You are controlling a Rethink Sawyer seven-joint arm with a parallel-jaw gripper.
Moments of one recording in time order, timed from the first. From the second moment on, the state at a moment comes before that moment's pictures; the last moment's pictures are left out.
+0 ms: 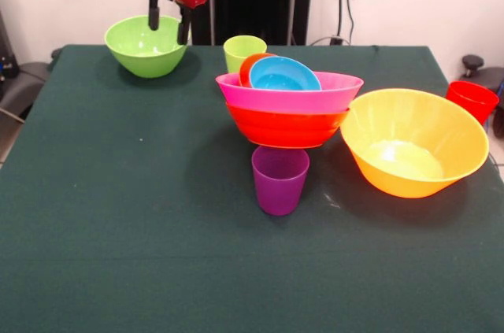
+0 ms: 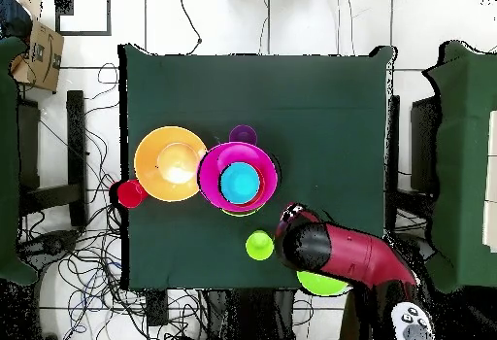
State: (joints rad) arm -0.44 -0.79 -0.10 1.97 -0.27 0.33 2.07
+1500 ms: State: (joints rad) arm -0.56 -0.62 -0.10 2.03 -0.43 0.20 2.07
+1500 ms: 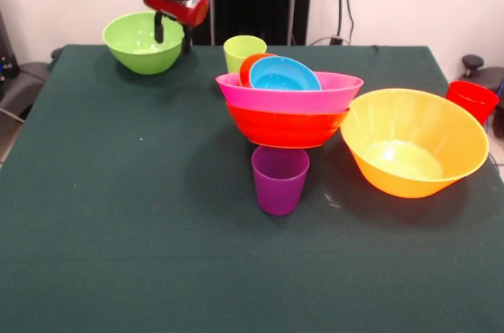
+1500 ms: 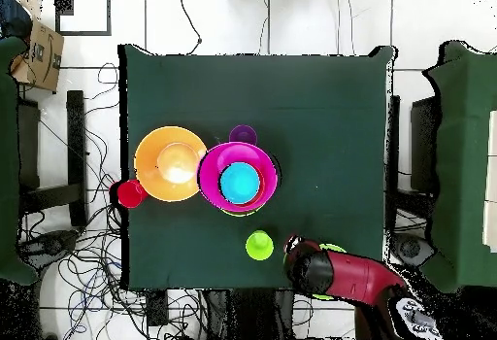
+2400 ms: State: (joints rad) arm -0.56 -0.64 -0.09 2.05 -0.43 0.22 2.07
